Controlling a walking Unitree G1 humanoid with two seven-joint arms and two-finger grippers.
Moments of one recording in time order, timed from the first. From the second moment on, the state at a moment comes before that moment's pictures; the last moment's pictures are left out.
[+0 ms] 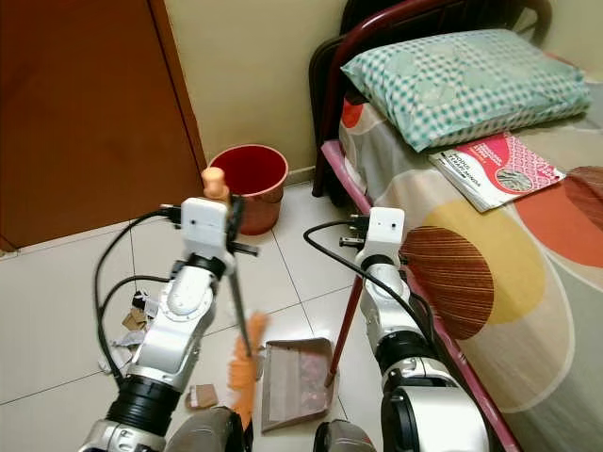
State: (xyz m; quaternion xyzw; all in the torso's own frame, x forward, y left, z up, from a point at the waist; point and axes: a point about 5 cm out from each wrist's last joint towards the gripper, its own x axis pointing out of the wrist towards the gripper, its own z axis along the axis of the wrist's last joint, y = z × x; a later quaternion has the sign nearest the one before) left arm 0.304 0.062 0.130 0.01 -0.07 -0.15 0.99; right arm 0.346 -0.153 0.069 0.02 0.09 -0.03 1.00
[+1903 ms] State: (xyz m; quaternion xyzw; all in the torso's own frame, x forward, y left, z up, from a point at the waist) left arm 0.333 0.190 0.216 -0.04 -0.17 0.09 0.98; right arm 0.337 -0.187 0.081 0.01 0.04 -0.02 1.00
